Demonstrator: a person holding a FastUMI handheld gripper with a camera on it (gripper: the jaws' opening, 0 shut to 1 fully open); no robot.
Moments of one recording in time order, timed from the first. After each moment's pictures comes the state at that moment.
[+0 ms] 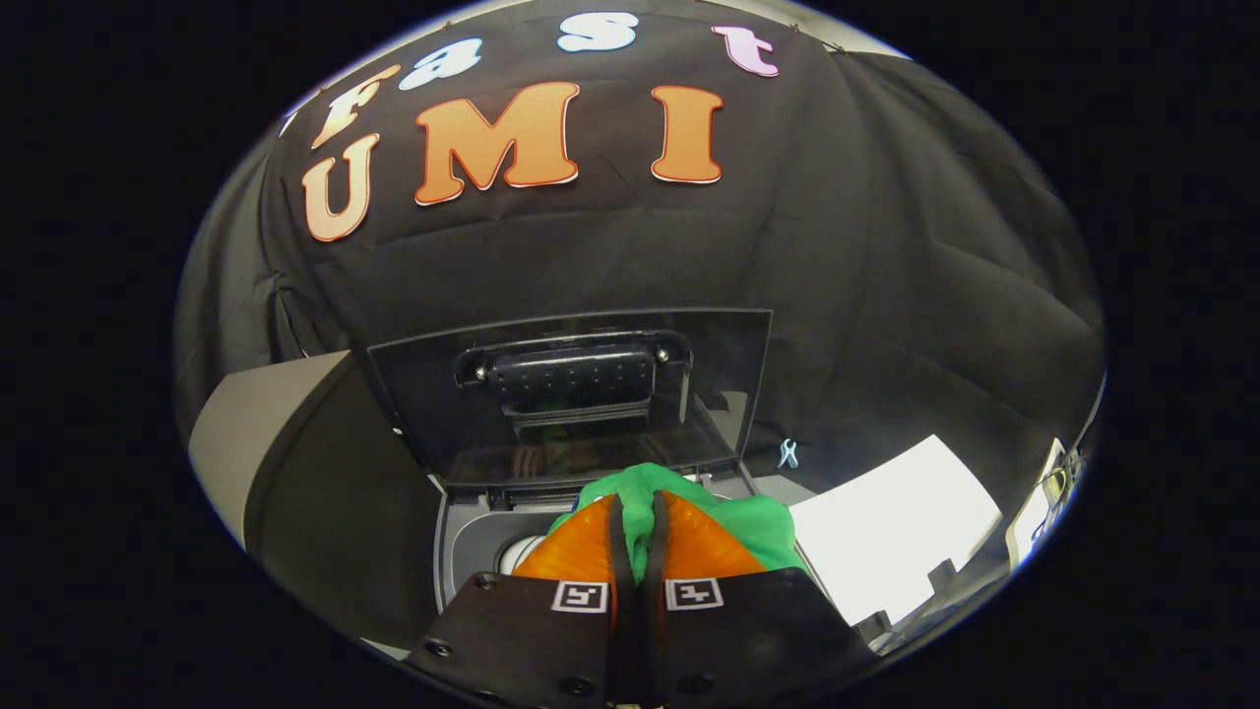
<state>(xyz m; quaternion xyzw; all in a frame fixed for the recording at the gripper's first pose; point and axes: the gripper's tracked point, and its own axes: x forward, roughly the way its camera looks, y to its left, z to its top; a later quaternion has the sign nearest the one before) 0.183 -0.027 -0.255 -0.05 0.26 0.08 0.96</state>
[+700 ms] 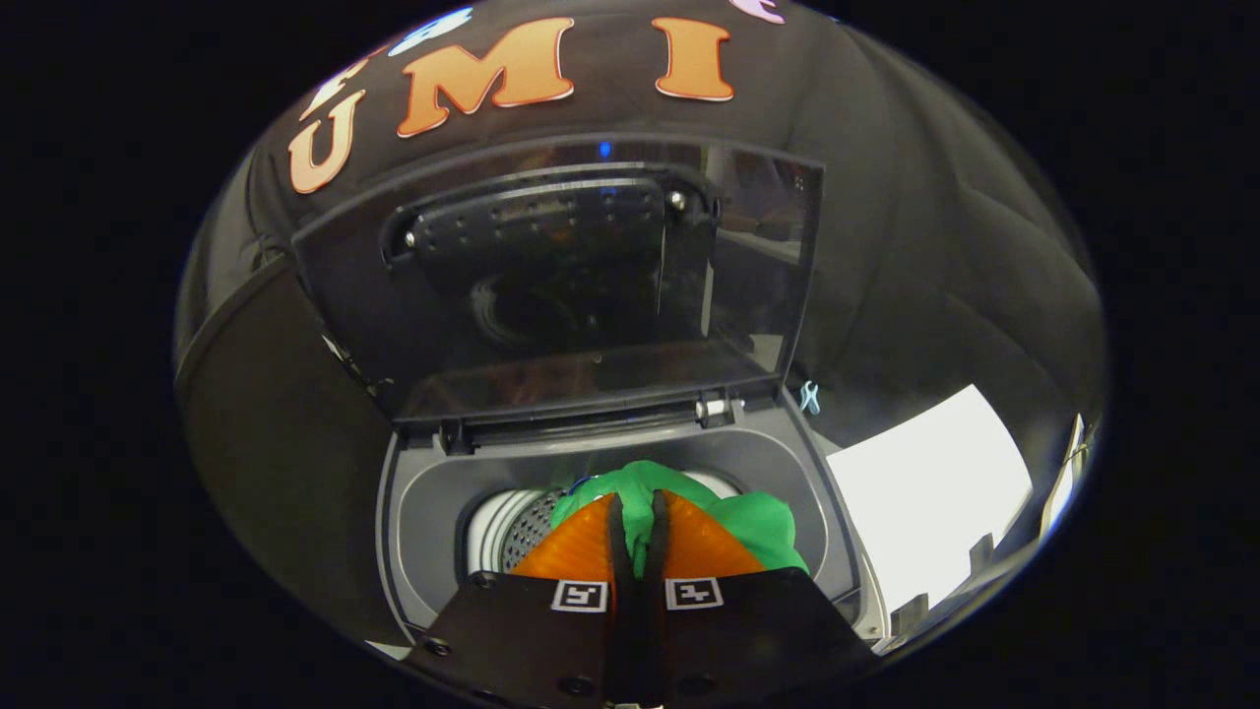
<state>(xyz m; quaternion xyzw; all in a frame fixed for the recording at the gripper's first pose) 0.212 -0.034 -0.382 -0.05 0.36 0.08 0.93</state>
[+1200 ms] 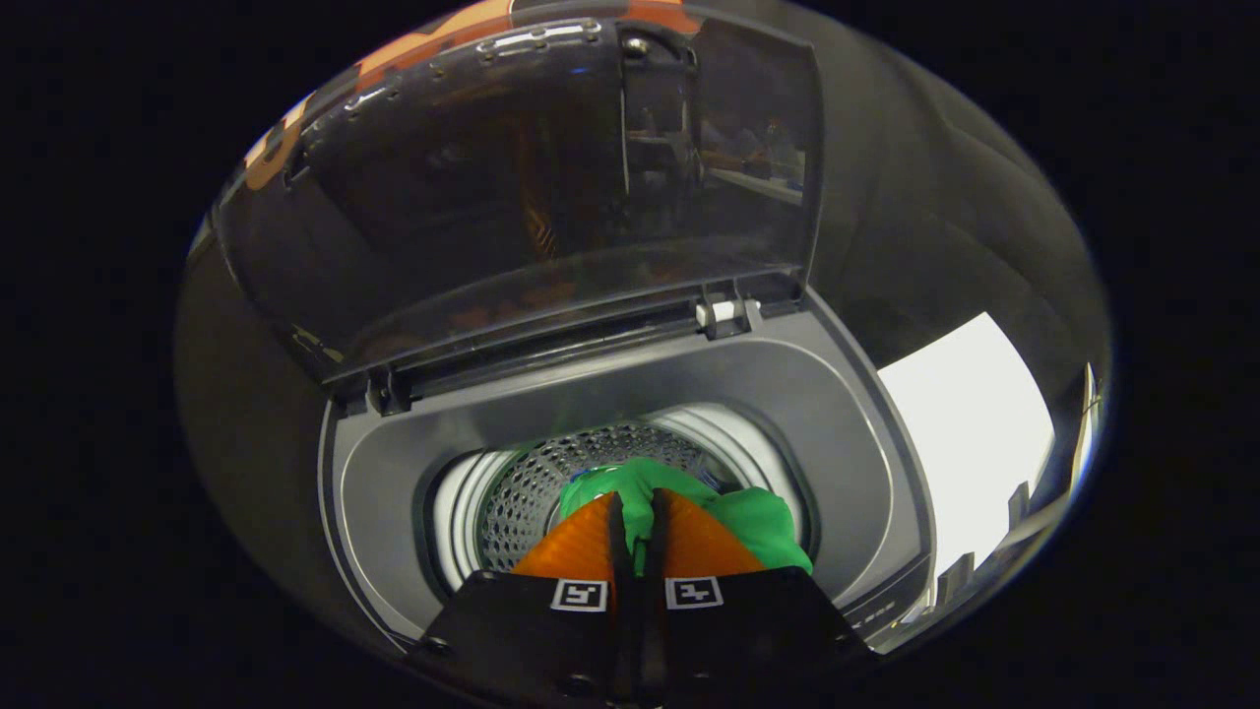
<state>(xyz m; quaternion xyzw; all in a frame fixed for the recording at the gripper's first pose) 0.216 -0.035 -0.458 -0.02 0.44 0.04 0.90</state>
